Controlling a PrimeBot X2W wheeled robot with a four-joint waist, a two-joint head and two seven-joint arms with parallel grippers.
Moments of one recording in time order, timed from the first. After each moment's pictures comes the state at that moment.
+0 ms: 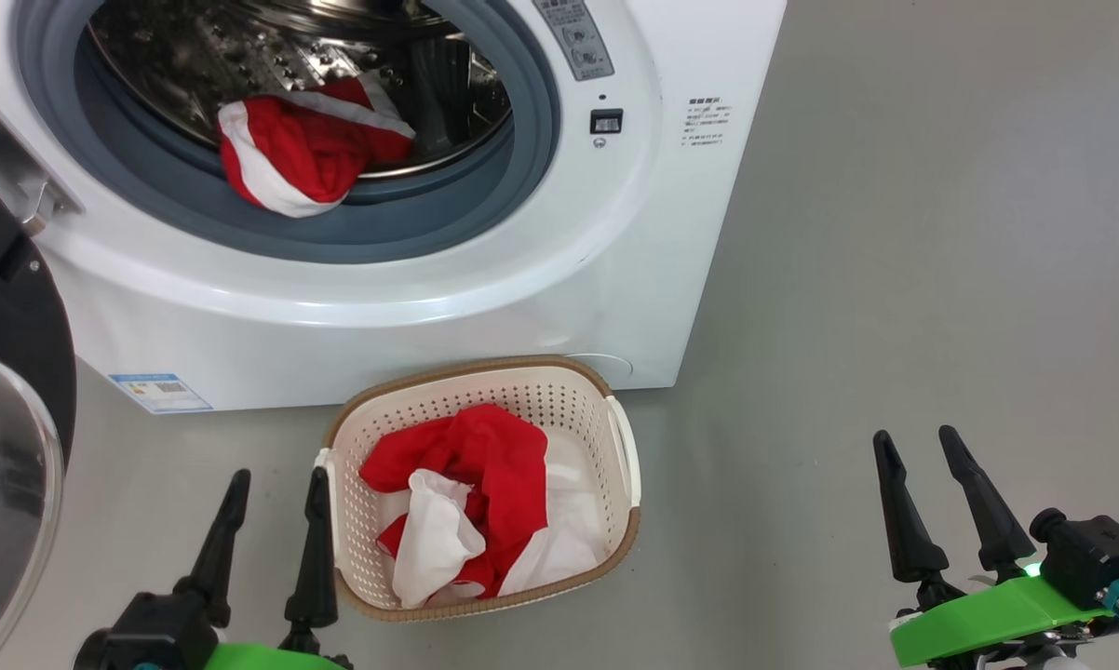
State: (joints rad) left arm -0.06 0.04 -0.02 0.15 -0.22 -0.03 -0.26; right arm 0.00 -0.07 0.00 0.17 0.42 0.12 -0.26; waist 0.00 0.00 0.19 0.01
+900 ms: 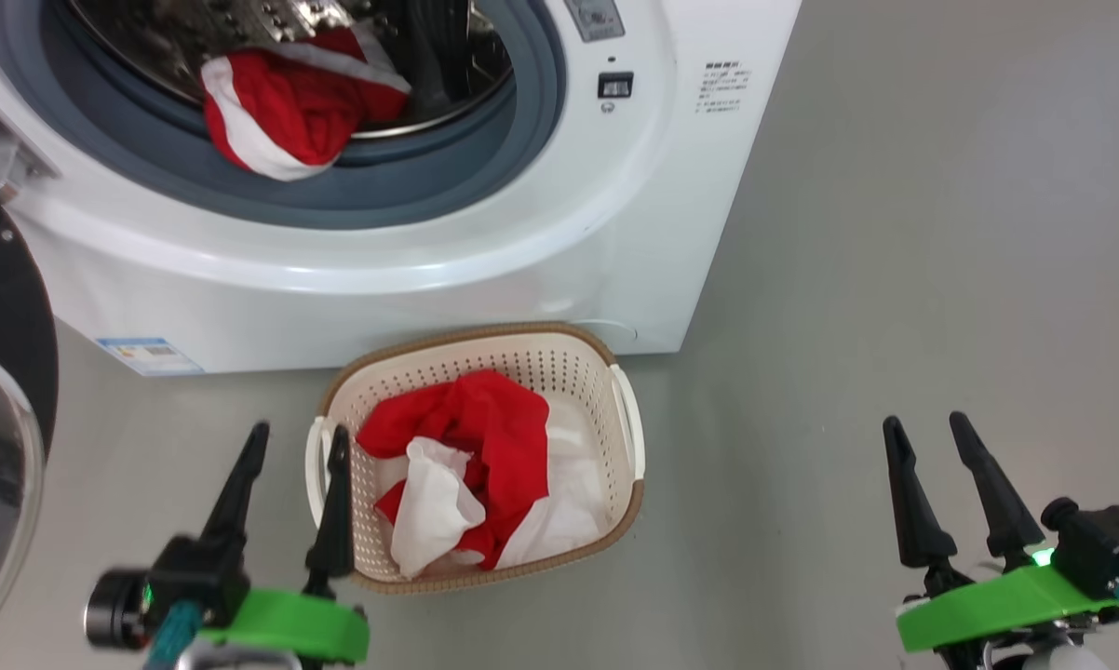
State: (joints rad) left arm -0.14 0.04 -0.05 0.20 -0.15 -0.03 -0.26; right arm -0.01 -0.07 -0.01 0.16 0.42 0.12 -0.26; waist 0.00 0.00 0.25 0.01
